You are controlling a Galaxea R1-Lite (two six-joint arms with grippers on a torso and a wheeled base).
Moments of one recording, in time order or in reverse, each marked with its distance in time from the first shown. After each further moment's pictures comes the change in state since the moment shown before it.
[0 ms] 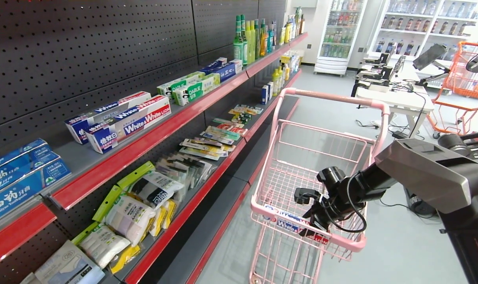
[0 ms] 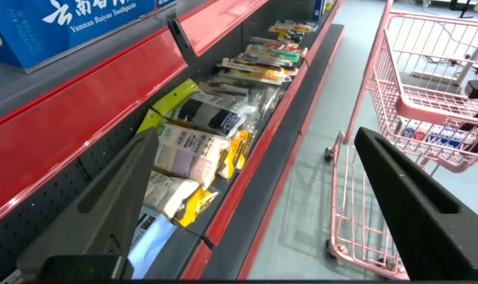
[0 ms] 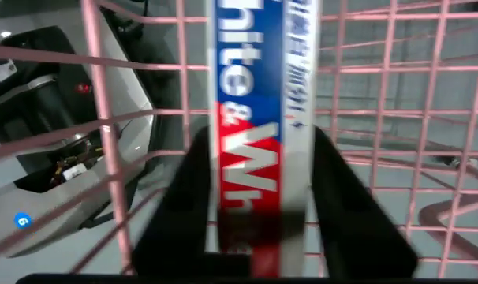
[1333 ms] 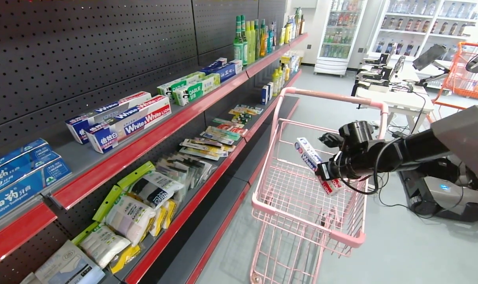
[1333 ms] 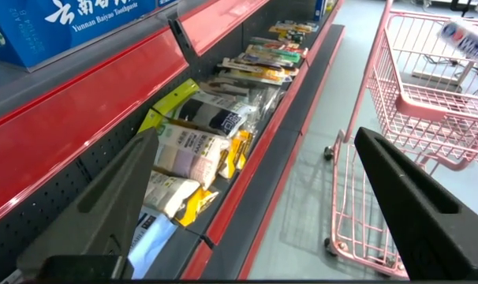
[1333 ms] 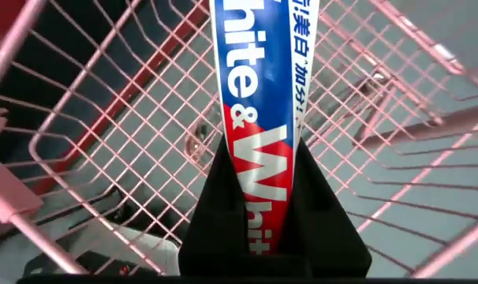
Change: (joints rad) left arm 0.000 0.000 0.000 0.000 0.000 0.000; right arm -0.030 -0.309 -0.022 -0.113 -0.284 0.763
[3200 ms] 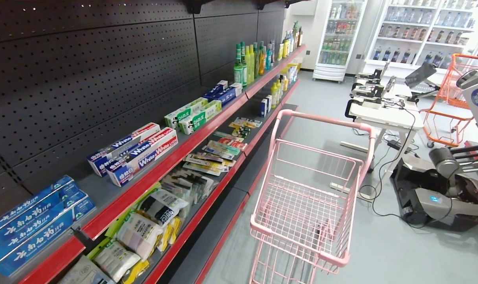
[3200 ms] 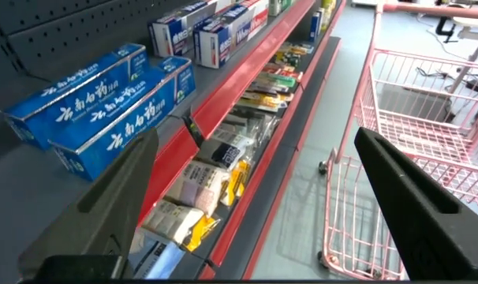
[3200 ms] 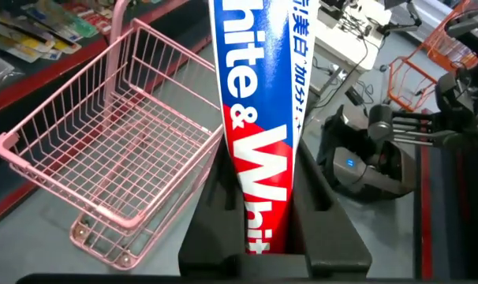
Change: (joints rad) left arm 0.000 0.000 0.000 0.002 -0.008 0.002; right arm -0.164 -1.398 0.765 0.000 -0.207 -0.241
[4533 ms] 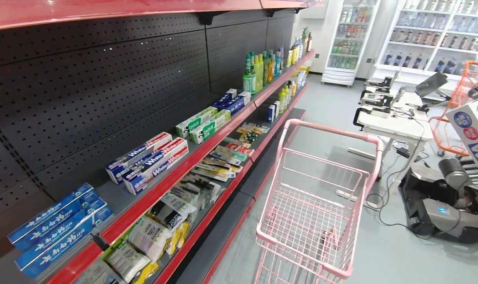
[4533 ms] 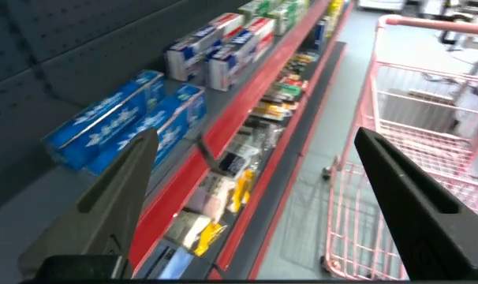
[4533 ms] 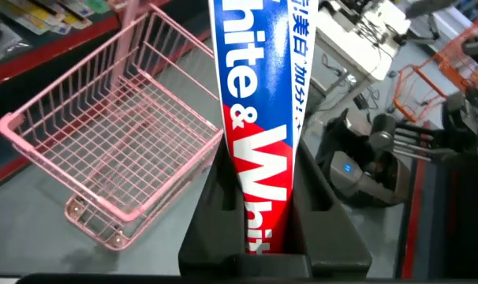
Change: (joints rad) left arm 0.000 0.000 -0.001 0.000 0.000 0.005; right arm -0.020 0.027 0.060 -0.006 0.001 -0.072
